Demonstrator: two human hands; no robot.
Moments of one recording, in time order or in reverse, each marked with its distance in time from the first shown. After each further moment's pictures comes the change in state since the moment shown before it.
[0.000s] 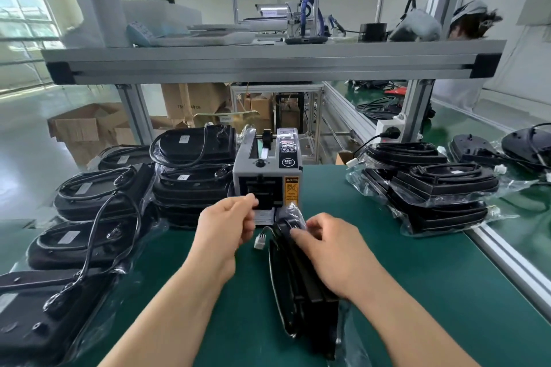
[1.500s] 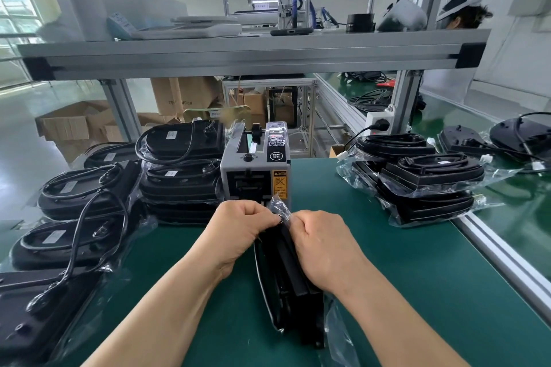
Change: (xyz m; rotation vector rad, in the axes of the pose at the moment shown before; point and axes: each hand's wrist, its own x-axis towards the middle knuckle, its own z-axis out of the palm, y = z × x) left_hand -0.004 -0.008 0.018 0.252 -0.289 0.090; right_hand -0.003 0.000 -0.002 -0.114 0.016 -0.131
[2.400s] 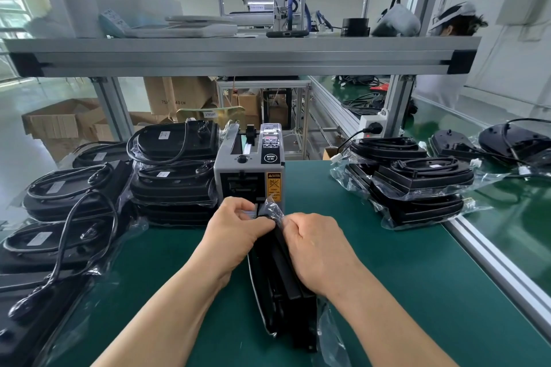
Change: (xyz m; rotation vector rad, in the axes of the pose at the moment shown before) left_hand -0.001 -0.006 0.008 0.042 0.179 -0.029; right_hand 0.000 -0.001 0.001 -0.020 0.002 -0.009
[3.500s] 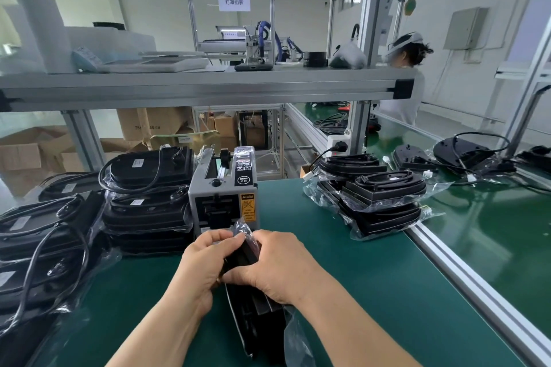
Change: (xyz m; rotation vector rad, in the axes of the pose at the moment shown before) left_hand 0.003 -0.016 0.005 -0.332 -0.020 -0.171; right_hand 0.001 -0.002 -0.001 0.085 -0.116 -0.031
